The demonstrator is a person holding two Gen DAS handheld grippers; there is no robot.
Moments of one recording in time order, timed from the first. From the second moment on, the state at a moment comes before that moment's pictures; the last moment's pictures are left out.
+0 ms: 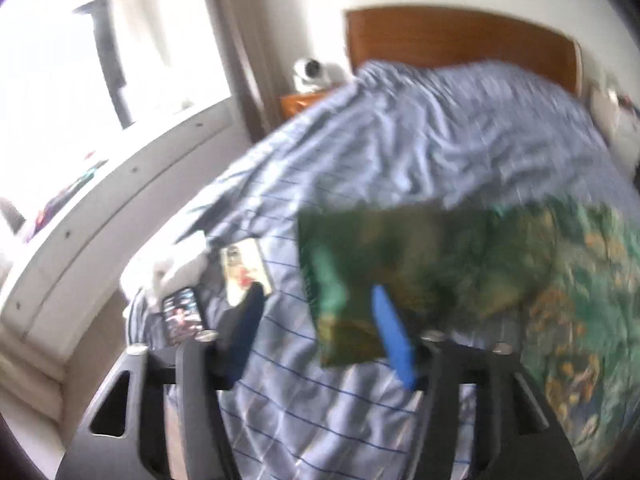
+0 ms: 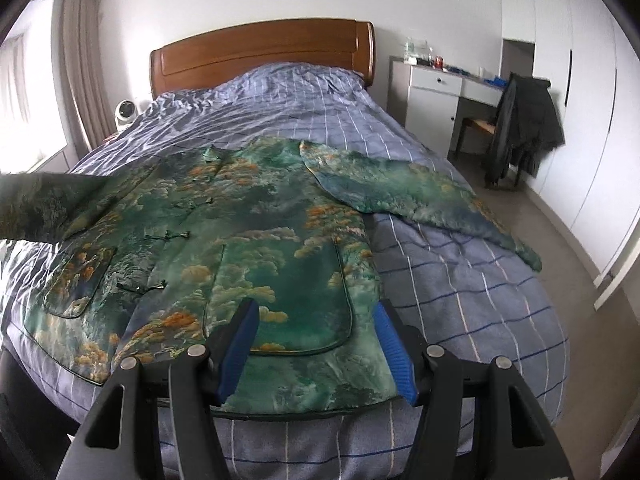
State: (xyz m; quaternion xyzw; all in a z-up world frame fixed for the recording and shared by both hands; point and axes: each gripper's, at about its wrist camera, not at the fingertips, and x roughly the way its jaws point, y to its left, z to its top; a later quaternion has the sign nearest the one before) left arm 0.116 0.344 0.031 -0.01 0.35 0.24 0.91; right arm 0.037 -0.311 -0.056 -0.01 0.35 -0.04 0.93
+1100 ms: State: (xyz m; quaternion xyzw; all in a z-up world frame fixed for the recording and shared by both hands) left arm 0.066 0.079 -0.047 -0.06 0.35 -0.04 0.93; right arm 0.040 -0.322 -0.043 0.01 0.33 -0.03 0.94
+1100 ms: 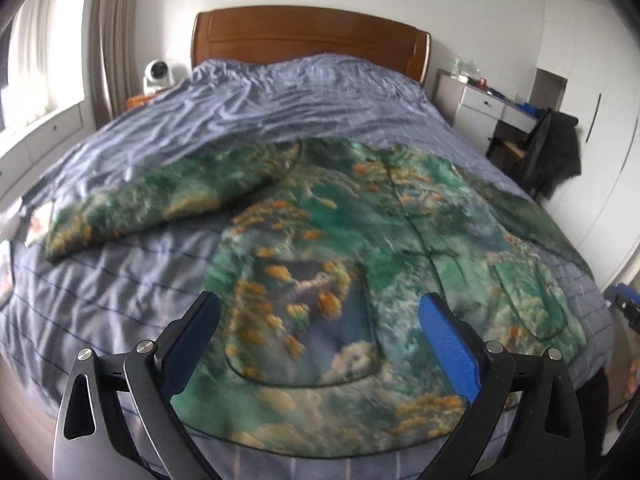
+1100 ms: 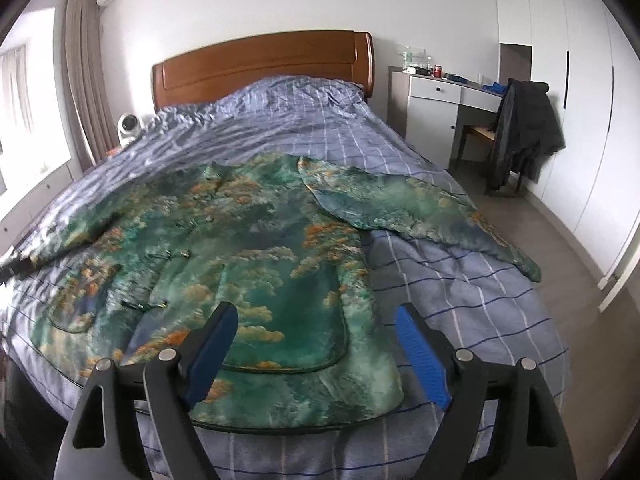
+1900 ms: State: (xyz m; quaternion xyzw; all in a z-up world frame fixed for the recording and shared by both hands) left arm 0.075 0.071 -0.021 -0.04 0.36 -0.04 0.93; right arm 0.033 -0.296 -0.034 -0.04 0.30 0.02 0.95
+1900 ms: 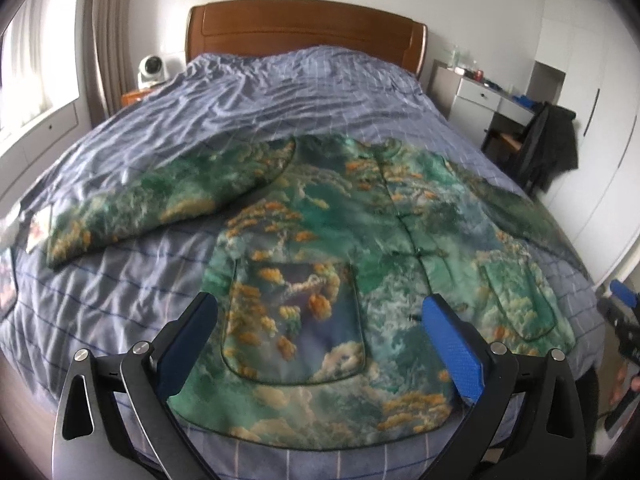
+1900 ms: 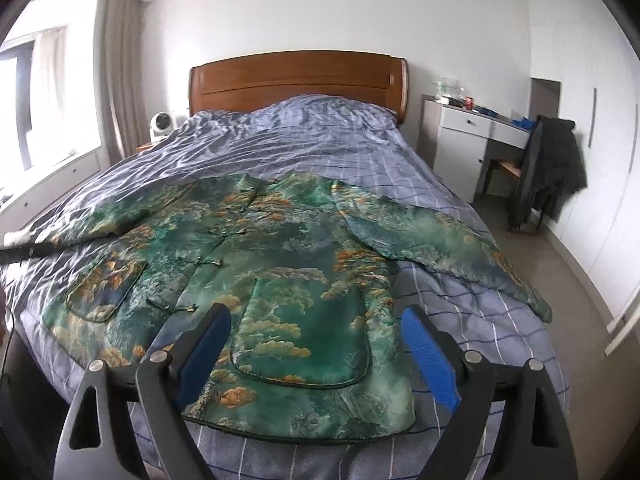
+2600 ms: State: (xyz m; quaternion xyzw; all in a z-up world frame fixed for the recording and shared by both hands) left arm 0.072 0.052 -0.031 -0.02 0.37 -0.03 0.93; right arm 0.043 -0.311 -0.041 -0.02 0.32 0.04 0.95
